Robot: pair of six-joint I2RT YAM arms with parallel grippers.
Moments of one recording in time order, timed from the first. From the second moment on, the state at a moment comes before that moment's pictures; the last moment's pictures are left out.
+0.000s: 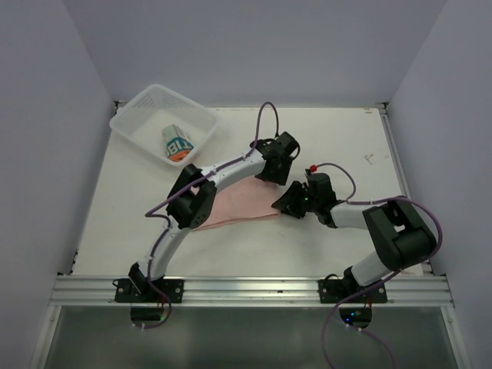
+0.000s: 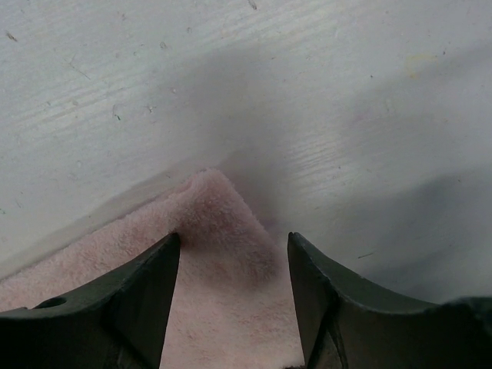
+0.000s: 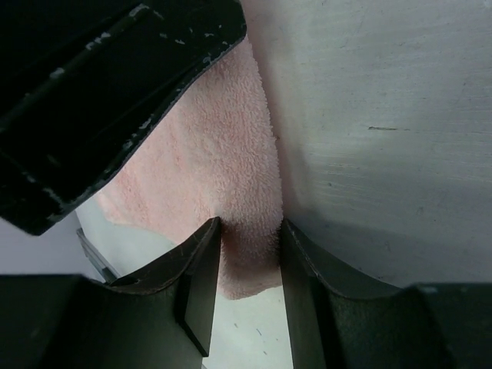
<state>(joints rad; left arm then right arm) -0.82 2.35 2.04 -0.79 -0.19 -0.47 0.40 1.55 0.50 0.32 -0.35 0.93</state>
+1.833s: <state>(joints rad) -0.84 2.45 2.16 -0.87 -0.16 -0.56 0.59 1.39 0.58 -0.07 0.06 0.59</state>
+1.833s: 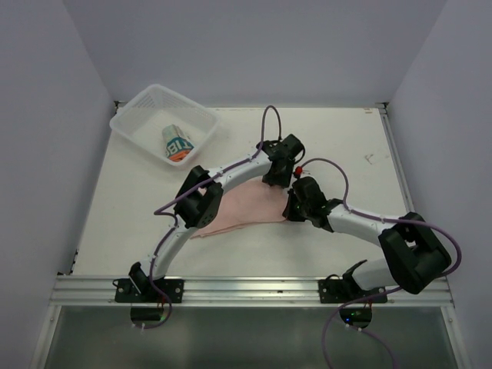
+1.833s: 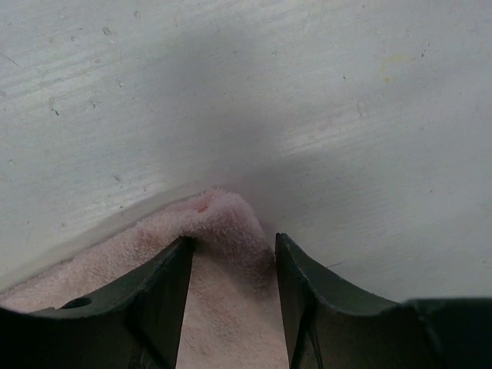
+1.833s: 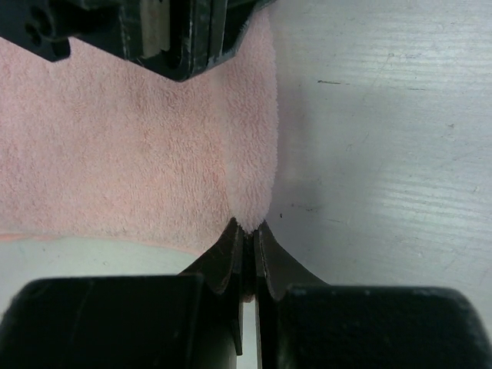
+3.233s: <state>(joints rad) -0.84 2.41 2.08 -0.77 -0.13 -0.60 0.66 1.41 0.59 -0.07 0.17 0.59</state>
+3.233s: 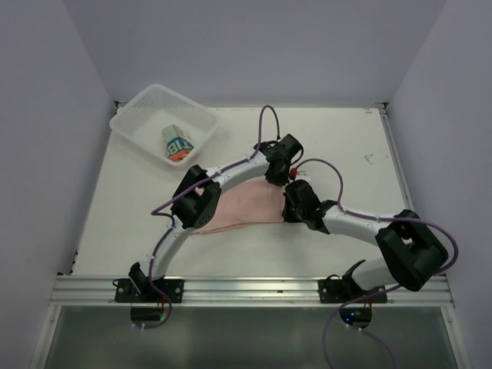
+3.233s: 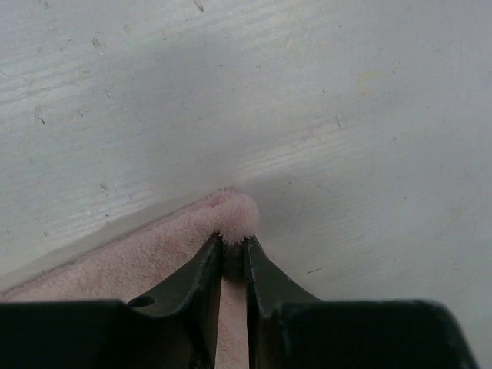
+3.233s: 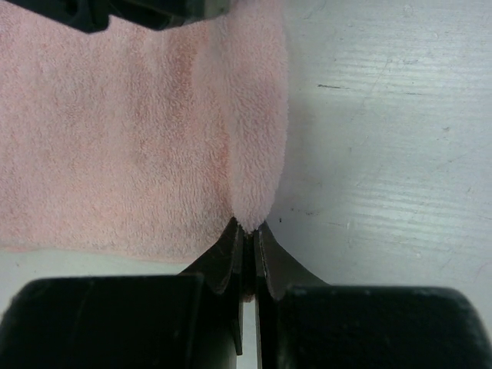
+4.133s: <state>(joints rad) -0.79 2.15 1.66 -0.32 0.09 -0.65 0.92 1.29 0.67 -0.38 0.66 0.49</state>
